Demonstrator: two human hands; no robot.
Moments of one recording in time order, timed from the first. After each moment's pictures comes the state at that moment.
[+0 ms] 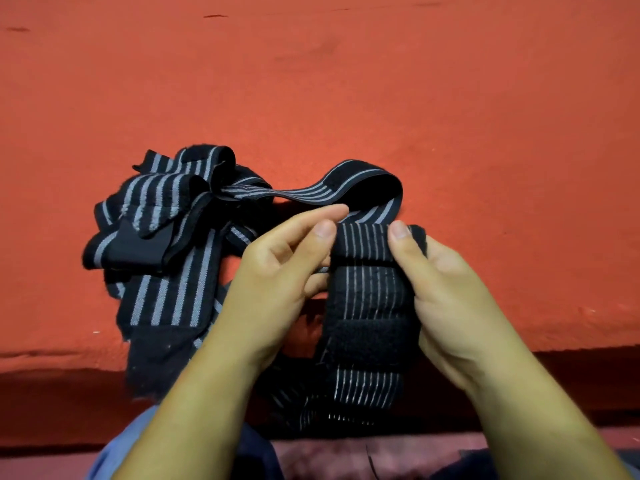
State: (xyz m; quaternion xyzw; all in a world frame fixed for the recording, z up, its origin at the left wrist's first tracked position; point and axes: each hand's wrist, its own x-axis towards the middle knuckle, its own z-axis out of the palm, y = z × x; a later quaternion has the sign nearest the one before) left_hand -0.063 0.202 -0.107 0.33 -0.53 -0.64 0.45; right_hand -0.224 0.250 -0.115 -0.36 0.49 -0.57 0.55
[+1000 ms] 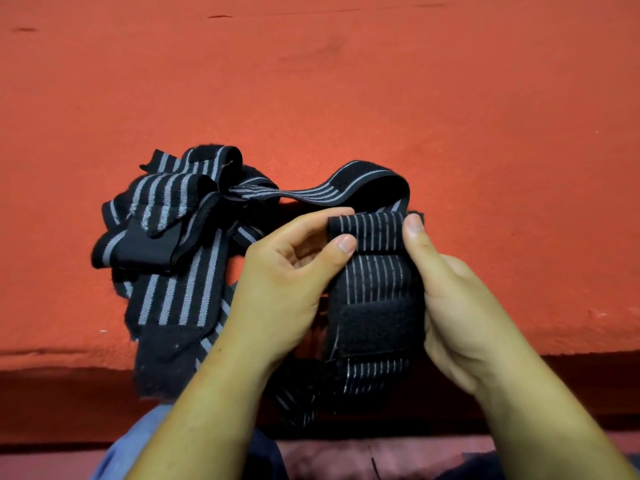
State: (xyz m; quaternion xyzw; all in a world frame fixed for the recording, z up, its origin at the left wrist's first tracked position) left_hand -0.063 0.200 -0.111 0.35 -0.58 -0.56 0.48; right_hand -0.223 0.252 -0.110 -0.31 0.48 -0.55 0.61
